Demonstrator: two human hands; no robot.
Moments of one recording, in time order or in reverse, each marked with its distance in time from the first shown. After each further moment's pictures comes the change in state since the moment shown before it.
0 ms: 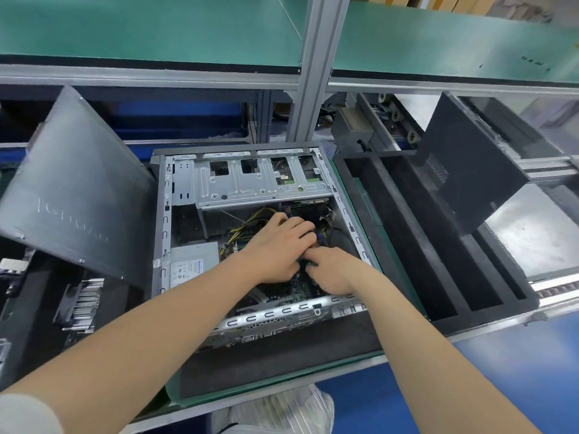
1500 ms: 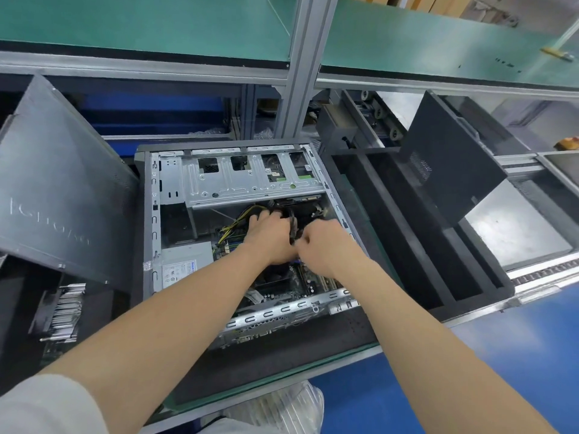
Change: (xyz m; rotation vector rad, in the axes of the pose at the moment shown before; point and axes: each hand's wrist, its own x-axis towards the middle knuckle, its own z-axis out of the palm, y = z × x) left_hand 0.027 -0.008 0.014 -0.437 -0.226 -0.519; right_hand 0.005 -0.018 -0.013 -0.118 0.368 0.170
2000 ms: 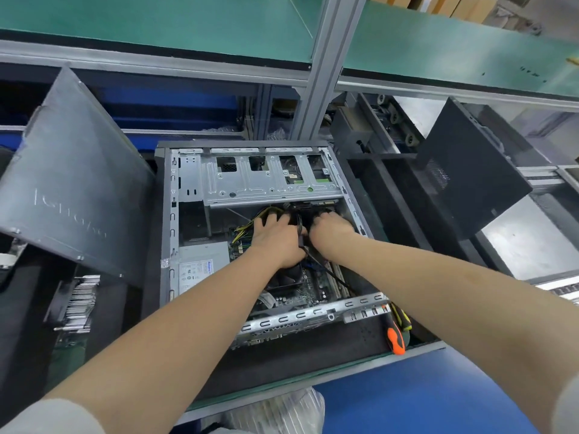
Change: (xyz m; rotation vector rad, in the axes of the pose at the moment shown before) left_hand -0.001 -0.011 0.007 0.065 -0.054 -0.048; right_hand 0.091 0.014 0.033 -0.892 -0.144 -0.302
